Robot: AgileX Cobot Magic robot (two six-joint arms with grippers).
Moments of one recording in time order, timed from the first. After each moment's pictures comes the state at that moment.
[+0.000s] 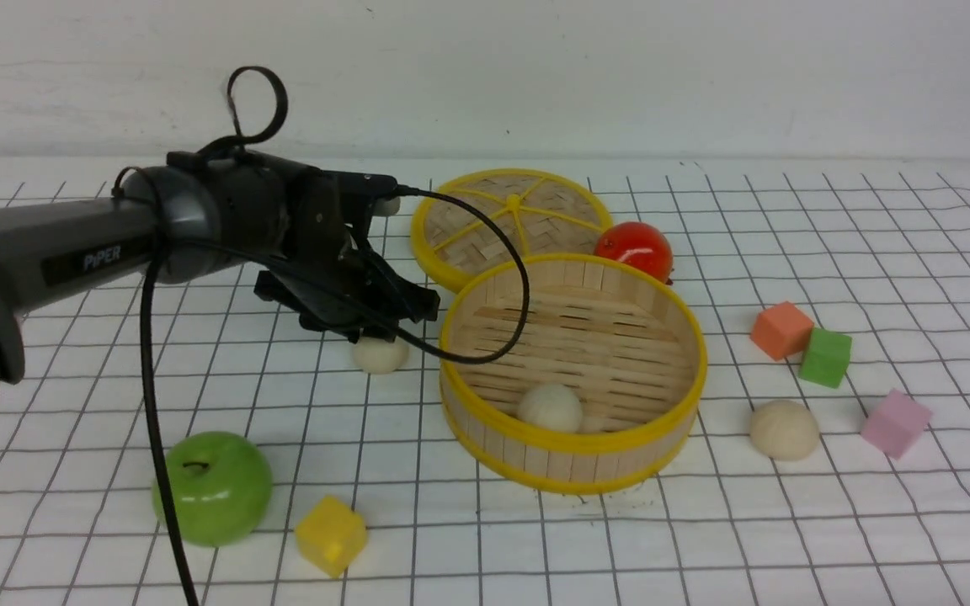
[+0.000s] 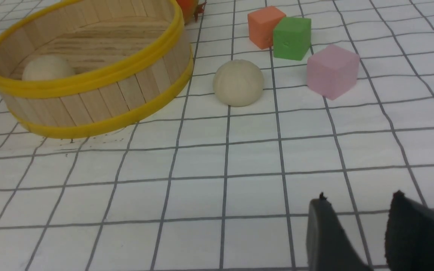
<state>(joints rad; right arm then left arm) 0.08 -0.01 0.02 0.12 0.40 0.03 -0.35 2.10 -1.58 0.04 0.53 -0.19</state>
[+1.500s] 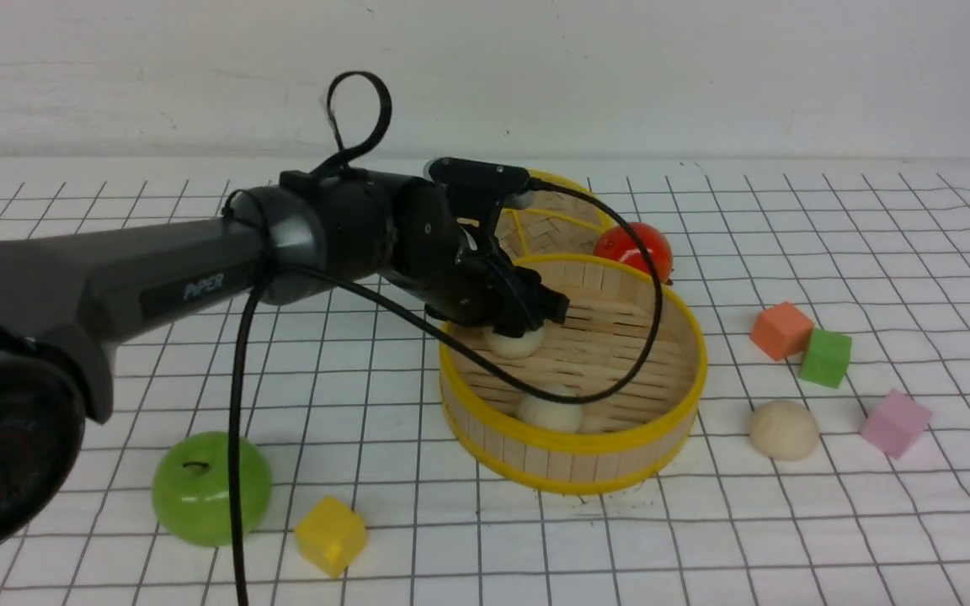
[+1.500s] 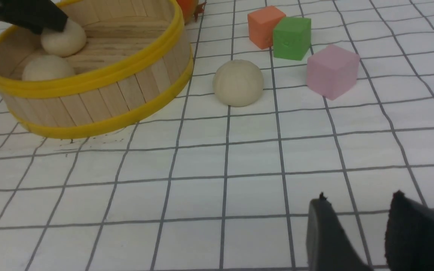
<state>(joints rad) 0.08 -0.01 0.02 0.12 0.40 0.03 -0.51 2.11 -1.66 -0.16 0.42 0.00</state>
